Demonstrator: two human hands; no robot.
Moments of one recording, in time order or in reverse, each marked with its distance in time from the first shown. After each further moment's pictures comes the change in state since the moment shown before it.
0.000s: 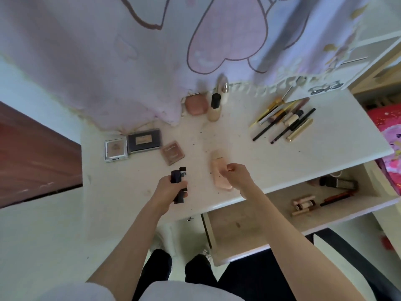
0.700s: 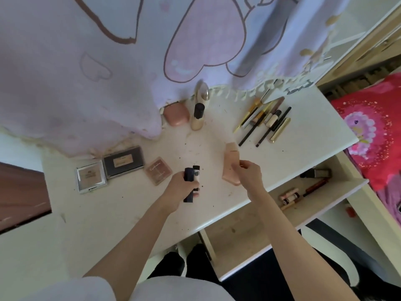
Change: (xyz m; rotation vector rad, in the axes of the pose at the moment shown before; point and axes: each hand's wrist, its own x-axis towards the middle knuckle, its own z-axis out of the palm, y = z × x) left_hand 0.039 0.043 0.033 0.092 -0.279 0.014; right_hand 0.015 -0.003 -0.024 0.337 0.399 0.133
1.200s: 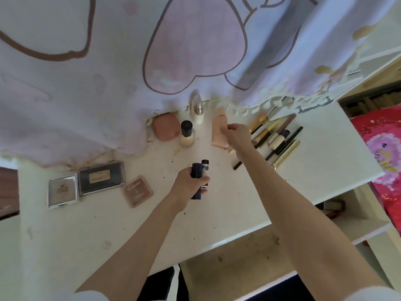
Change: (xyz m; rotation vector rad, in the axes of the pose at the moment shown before) left_hand 0.063 0.051 0.062 -0.081 0.117 0.016; right_hand 0.125 -0.112 0.004 -0.135 -0.110 -0.208
